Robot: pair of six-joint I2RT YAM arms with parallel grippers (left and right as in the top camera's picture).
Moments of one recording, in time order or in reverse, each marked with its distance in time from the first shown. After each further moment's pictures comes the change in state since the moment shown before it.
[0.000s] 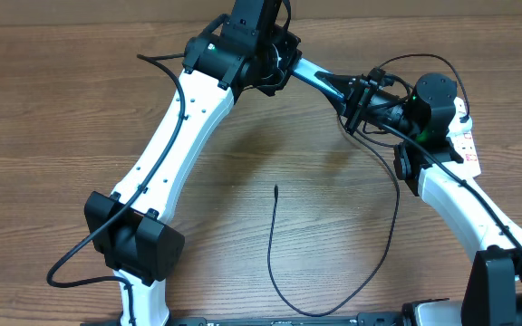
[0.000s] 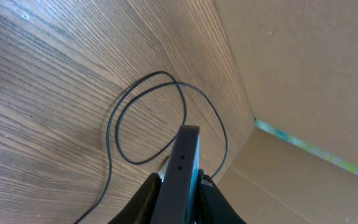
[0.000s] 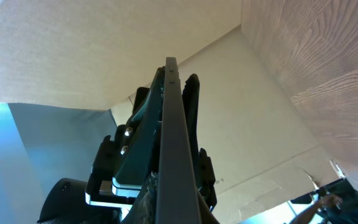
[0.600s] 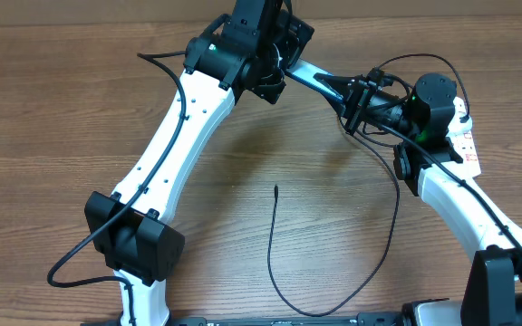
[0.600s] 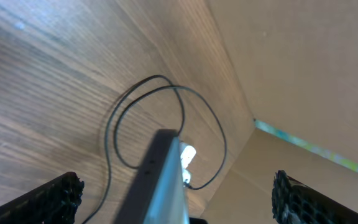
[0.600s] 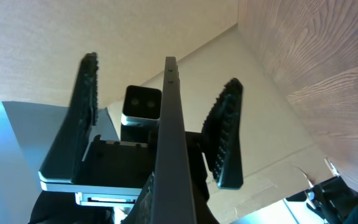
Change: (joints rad) left arm -0.001 0.000 0.000 0.028 -0.015 0.023; right arm 0.001 0.000 0.000 0.003 -0.008 0.000
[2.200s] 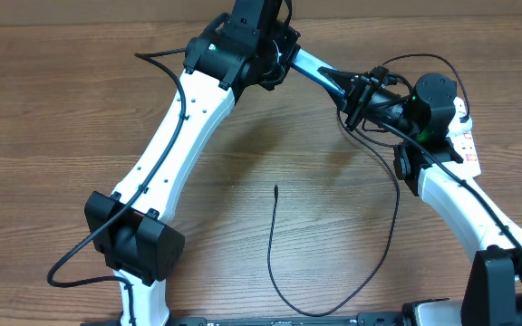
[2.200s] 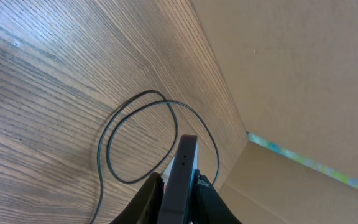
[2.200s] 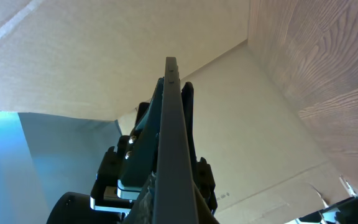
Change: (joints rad) left arm 0.000 0.000 0.000 0.024 -0.055 -0.015; right arm 0.000 0.000 0.000 0.000 0.076 0.001
